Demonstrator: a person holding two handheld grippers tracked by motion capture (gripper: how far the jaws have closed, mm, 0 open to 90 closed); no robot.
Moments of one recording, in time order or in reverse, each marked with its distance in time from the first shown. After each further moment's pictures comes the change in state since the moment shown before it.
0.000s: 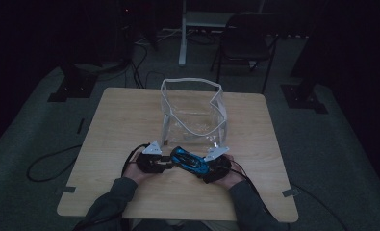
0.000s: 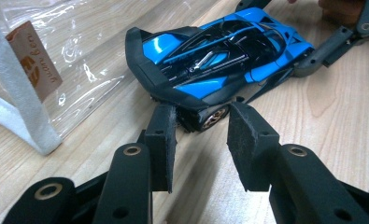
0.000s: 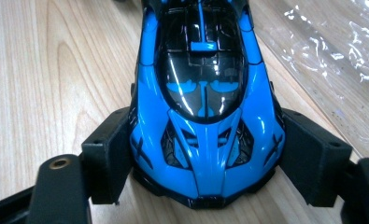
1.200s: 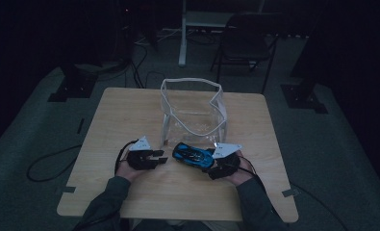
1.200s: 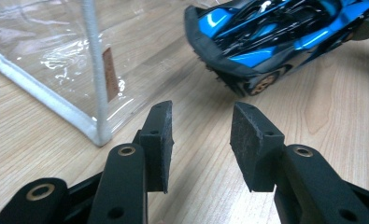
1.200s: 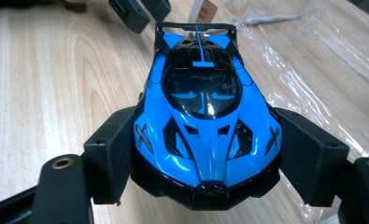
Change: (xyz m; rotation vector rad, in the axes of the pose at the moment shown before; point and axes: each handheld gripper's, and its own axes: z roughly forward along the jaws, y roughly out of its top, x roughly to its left) left arm 0.015 -0.006 -0.030 -0.110 0.028 -0.059; right arm 0.008 0.024 -0.056 -0.134 -0.059 -0.098
